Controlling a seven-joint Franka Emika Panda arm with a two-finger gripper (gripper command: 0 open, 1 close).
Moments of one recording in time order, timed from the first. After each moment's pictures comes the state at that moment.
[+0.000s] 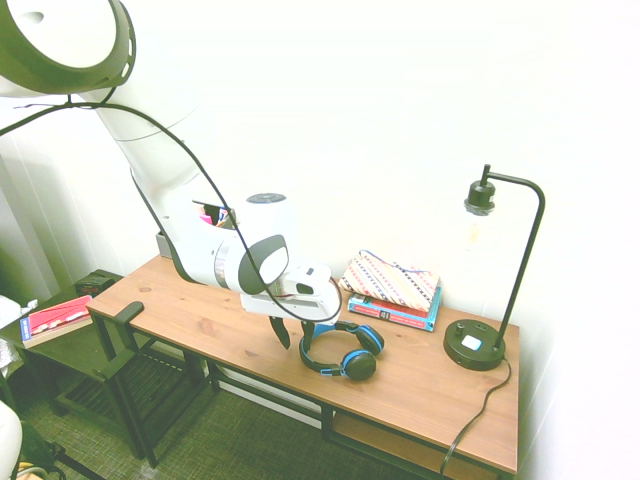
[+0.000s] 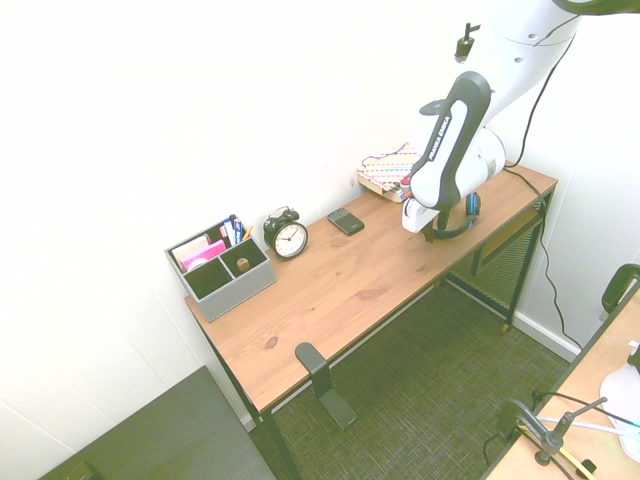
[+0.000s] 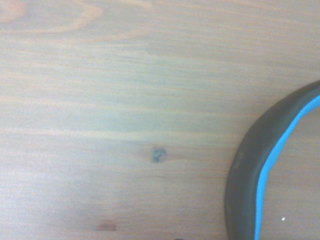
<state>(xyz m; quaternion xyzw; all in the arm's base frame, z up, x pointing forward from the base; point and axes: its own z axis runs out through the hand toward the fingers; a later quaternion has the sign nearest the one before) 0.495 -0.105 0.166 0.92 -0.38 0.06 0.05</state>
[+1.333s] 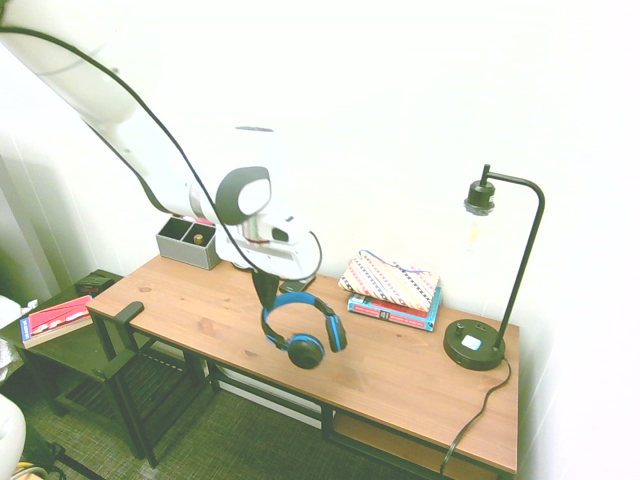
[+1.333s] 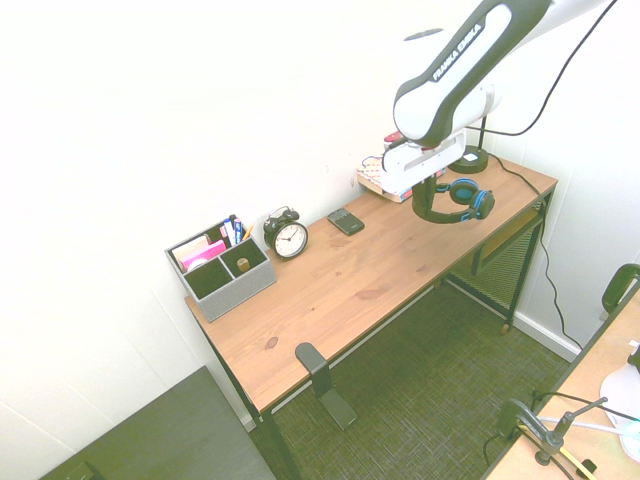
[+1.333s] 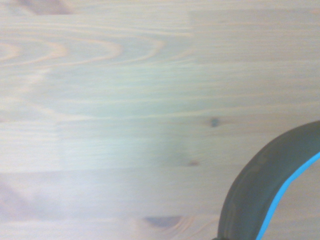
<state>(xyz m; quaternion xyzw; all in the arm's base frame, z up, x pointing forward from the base) 0.476 -0.018 0.313 0.91 -0.41 -0.01 0.01</state>
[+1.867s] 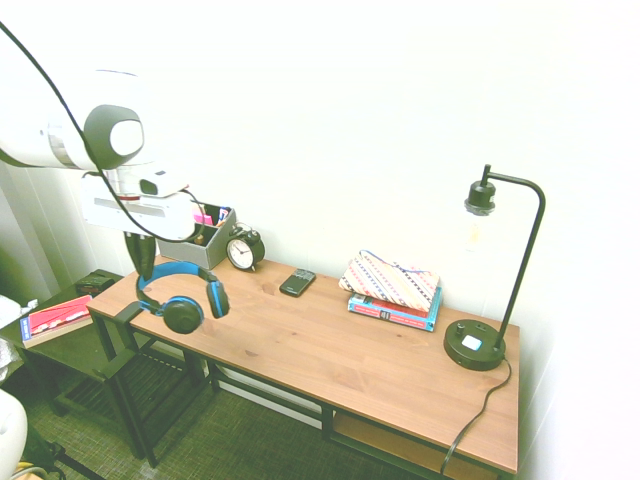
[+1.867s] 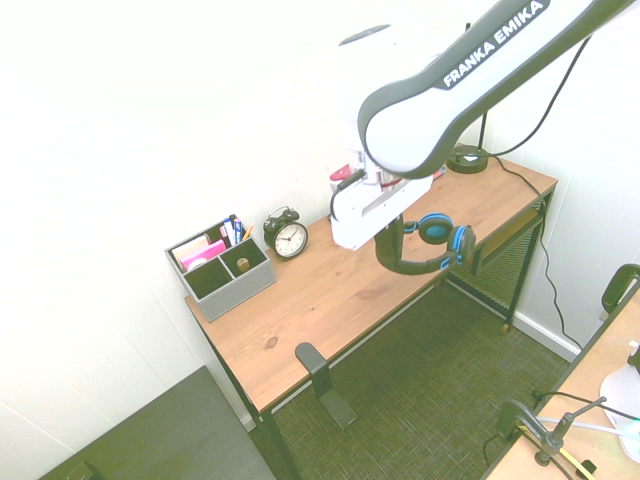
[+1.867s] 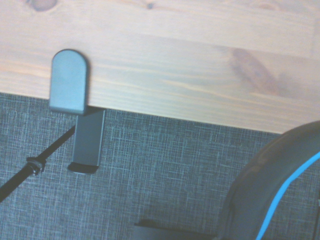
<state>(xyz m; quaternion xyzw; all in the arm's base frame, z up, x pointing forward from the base) 0.391 0.174 0.335 0.94 -0.34 -0.03 0.02</state>
